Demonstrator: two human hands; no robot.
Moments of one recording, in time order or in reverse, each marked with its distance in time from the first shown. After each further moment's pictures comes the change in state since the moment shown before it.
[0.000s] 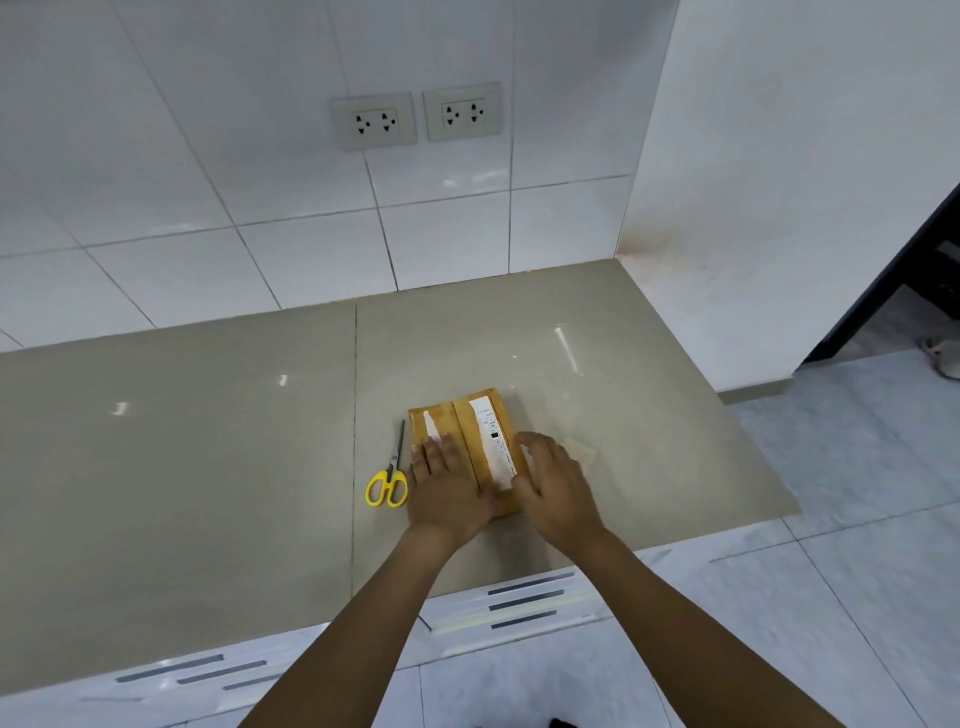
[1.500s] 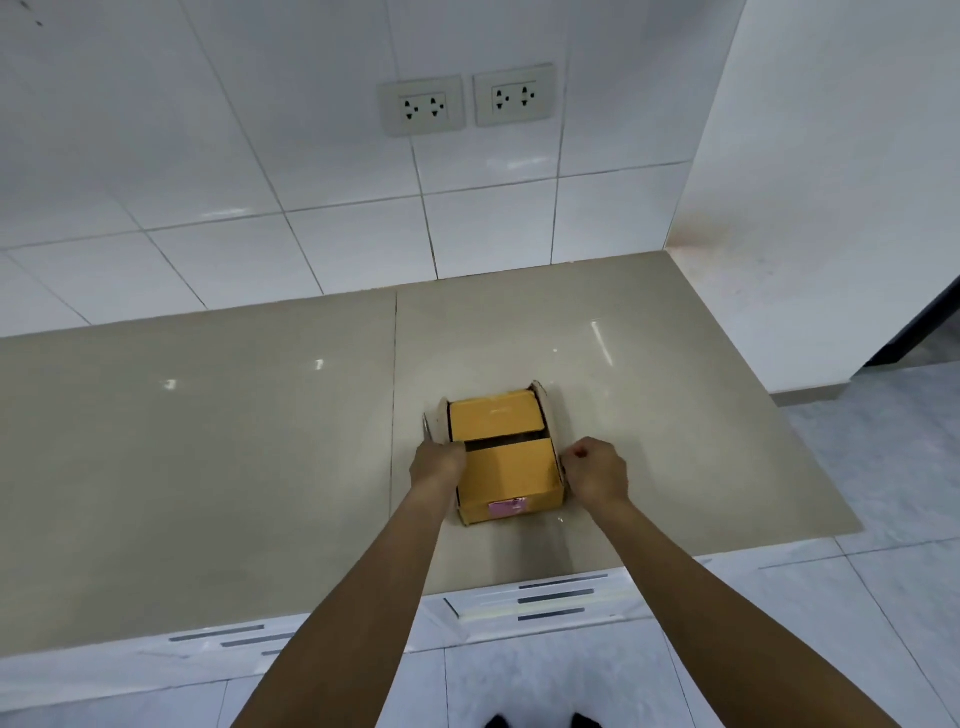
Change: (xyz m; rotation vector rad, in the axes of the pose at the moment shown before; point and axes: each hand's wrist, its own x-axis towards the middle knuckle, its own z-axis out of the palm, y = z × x) left_hand 0.029 -0.033 -0.034 -1.064 -0.015 -0.661; right_hand 0.038 0.003 0.014 0.151 -0.019 0.629
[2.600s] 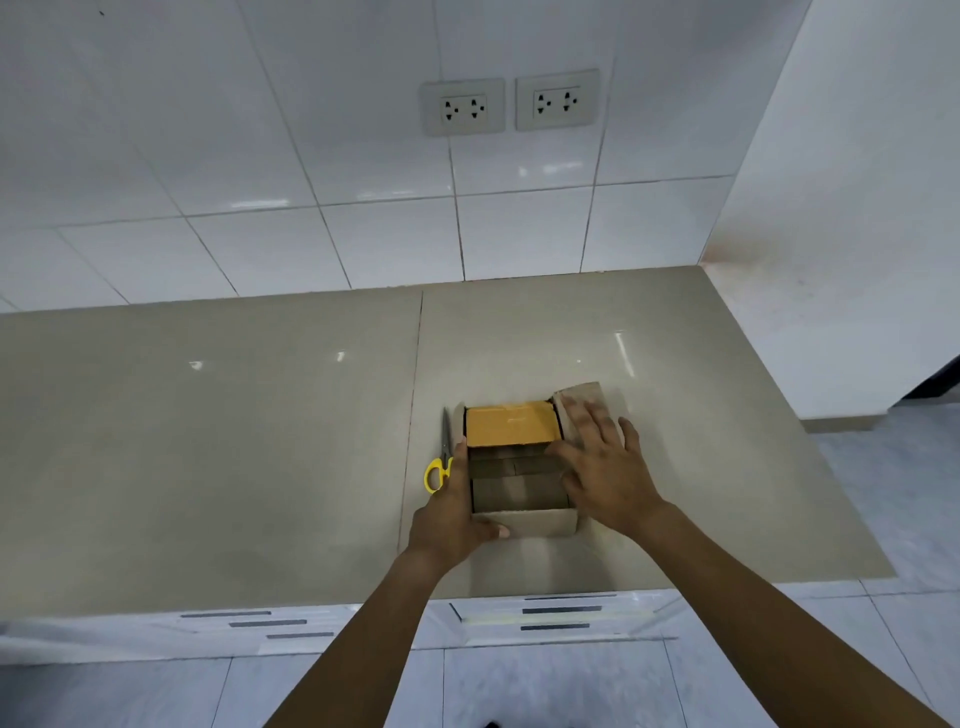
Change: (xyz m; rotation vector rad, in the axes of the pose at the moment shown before) left_hand -0.014 -0.059 -0.021 0.609 -0.165 0.578; right_hand 0.016 -0.003 -0.021 -0.813 -0.049 -0.888
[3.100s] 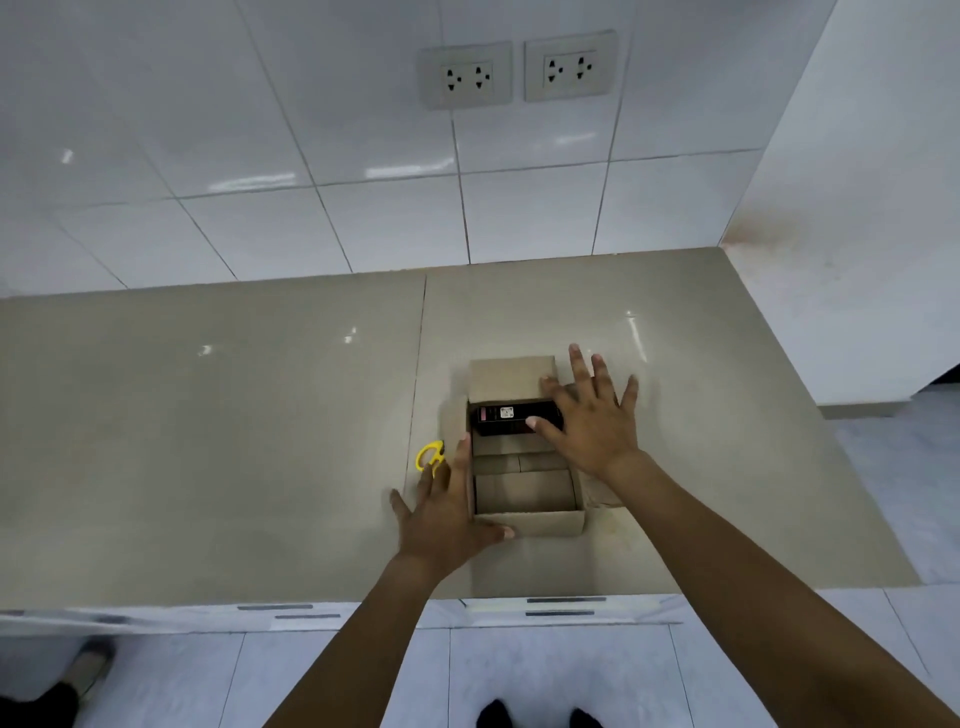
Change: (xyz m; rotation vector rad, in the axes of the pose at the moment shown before) left_hand 0.007 -0.008 0.003 0.281 0.060 -0.107; right_hand 0.069 0.005 0.005 0.046 -0.127 0.200
